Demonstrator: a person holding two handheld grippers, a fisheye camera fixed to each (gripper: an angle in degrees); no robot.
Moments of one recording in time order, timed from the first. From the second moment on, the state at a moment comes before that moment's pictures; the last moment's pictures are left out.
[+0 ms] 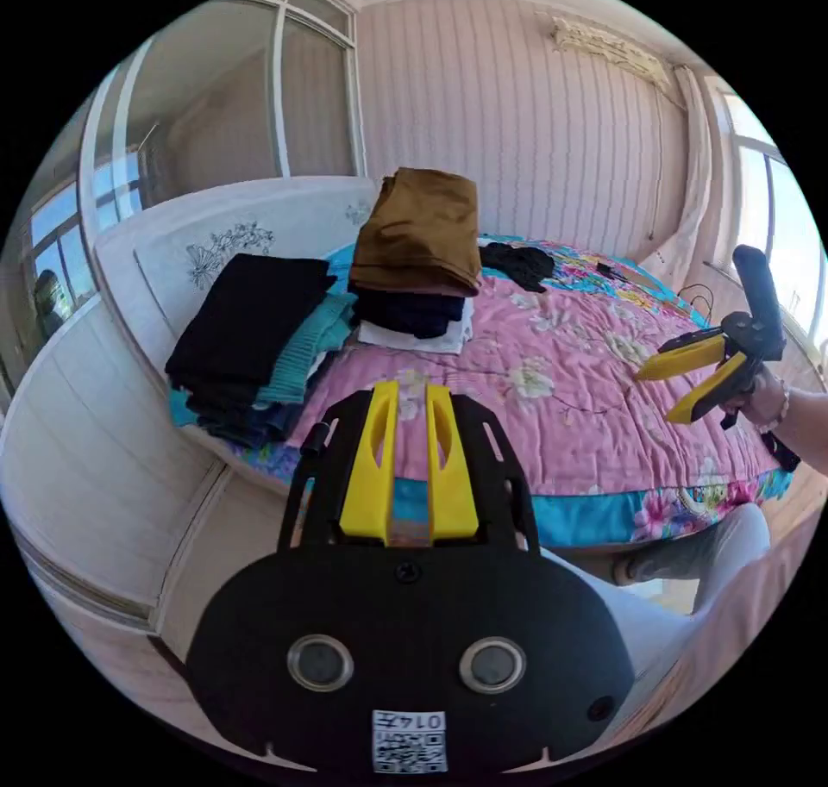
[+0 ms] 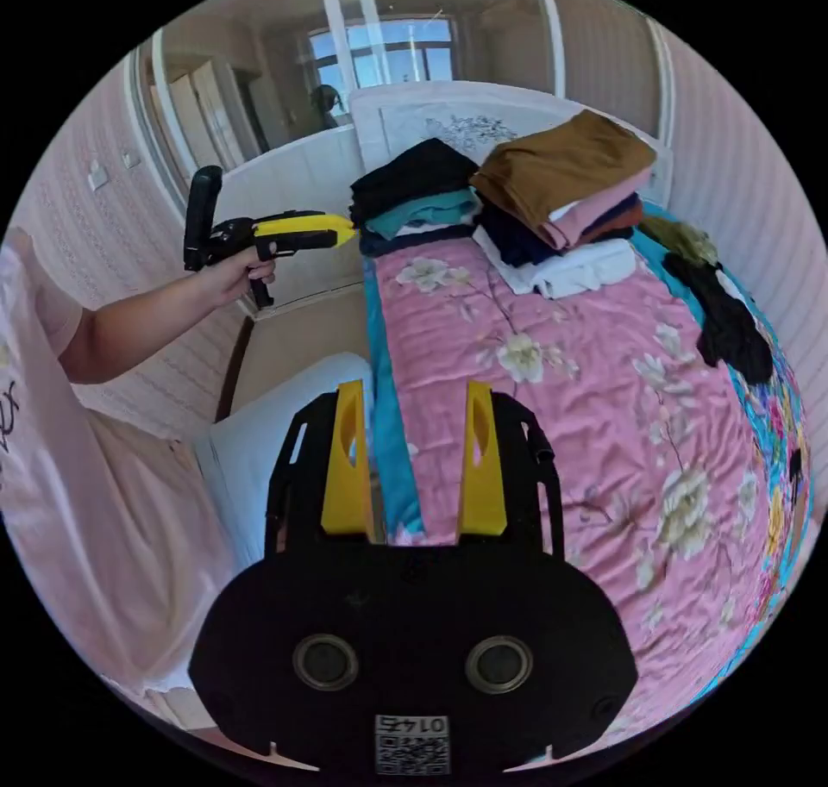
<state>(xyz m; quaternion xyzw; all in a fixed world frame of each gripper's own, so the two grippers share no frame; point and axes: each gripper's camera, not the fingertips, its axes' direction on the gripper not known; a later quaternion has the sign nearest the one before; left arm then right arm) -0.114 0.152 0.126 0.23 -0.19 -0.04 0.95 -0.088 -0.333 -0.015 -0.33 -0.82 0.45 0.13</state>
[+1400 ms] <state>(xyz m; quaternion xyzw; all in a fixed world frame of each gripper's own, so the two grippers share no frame) -0.287 0.015 -0.027 0.39 -0.17 0.01 0.91 -0.344 -0.481 0.176 -0.32 -0.76 0.54 0.13</state>
